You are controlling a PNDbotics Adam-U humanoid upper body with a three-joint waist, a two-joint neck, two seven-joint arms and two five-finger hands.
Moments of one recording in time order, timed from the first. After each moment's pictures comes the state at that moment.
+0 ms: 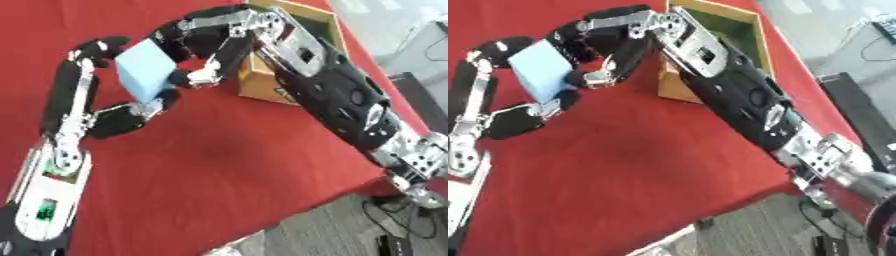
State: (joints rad) left arm -0.84 -0.14 -0.39 -1.26 -0.66 -0.06 0.11; right arm -0.68 -0.68 0.20 -1.66 -0.35 0.01 0.90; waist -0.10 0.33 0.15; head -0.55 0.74
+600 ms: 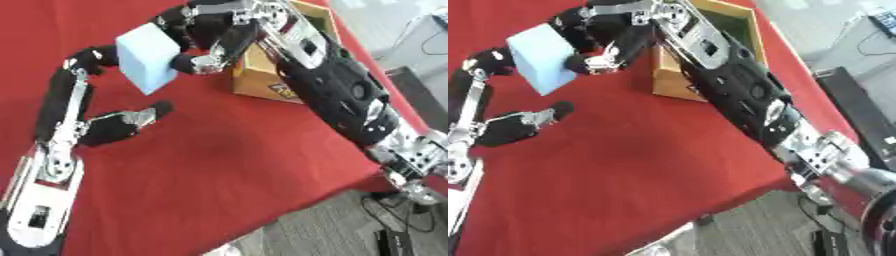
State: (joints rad) left arm -0.81 -0.11 -0.39 -1.28 -0.67 -0.09 0.09; right arm -0.67 -0.69 0.14 -1.64 -0.41 0.03 0.91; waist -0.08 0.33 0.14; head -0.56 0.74
